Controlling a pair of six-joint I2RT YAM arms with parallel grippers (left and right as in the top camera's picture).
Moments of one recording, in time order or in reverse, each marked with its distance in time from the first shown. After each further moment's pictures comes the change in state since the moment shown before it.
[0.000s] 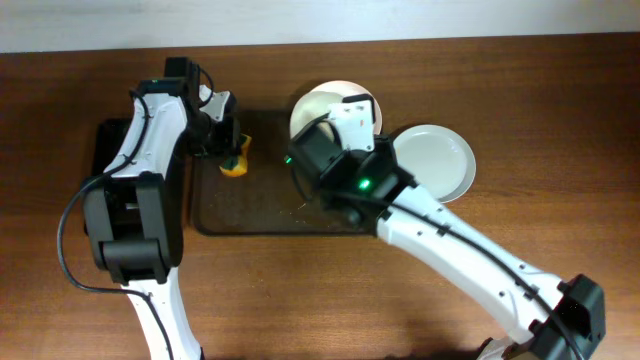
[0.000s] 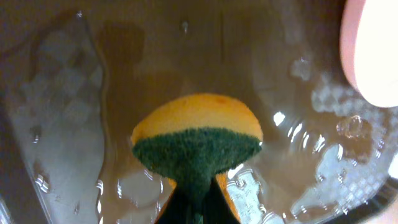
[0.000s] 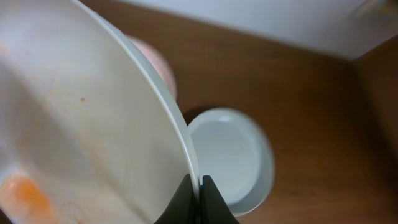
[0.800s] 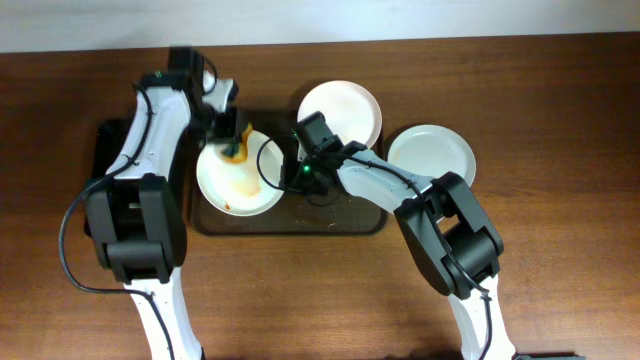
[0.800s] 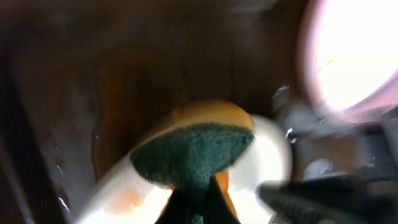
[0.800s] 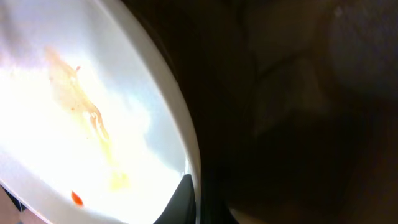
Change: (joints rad) left arm -0.019 0.002 0.148 -0.034 -0.016 0.013; right arm -0.217 0.549 -0.041 0.623 -1.335 0.248
